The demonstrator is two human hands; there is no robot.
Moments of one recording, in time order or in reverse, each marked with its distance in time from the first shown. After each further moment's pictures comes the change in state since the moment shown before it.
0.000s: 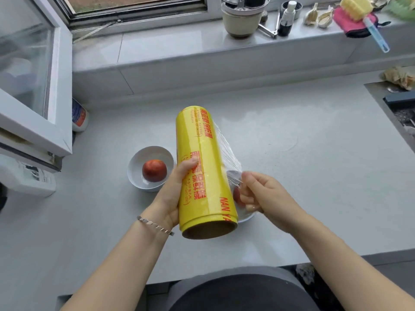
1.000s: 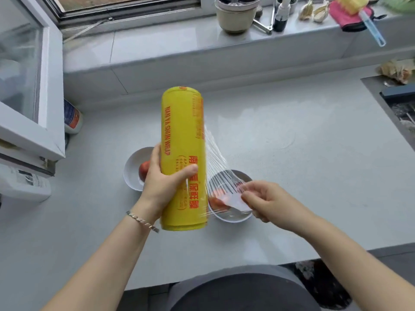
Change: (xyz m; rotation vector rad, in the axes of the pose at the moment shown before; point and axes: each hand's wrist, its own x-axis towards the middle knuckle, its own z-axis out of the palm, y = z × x) left_hand 0.010 0.011 -0.021 0.486 0.267 0.377; right_hand -0.005 0.009 -0.022 -0.428 -0.034 0.067
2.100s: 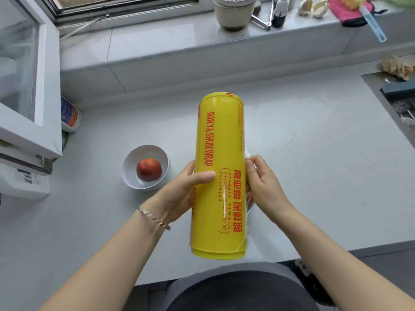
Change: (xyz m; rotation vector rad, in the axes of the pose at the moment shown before) left_hand -0.011 0.007 0.030 -0.208 -0.584 -0.284; right_hand 0.029 0.003 0.014 0.147 0.368 -0.238
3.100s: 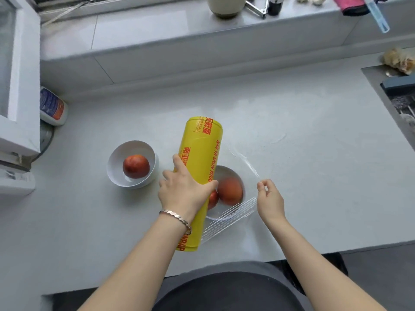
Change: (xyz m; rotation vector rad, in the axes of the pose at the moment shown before) left_hand 0.040 -0.028 0.036 1.230 0.877 -0.176; right_hand 0.005 0.107 -0.034 -0.281 0.274 0.318
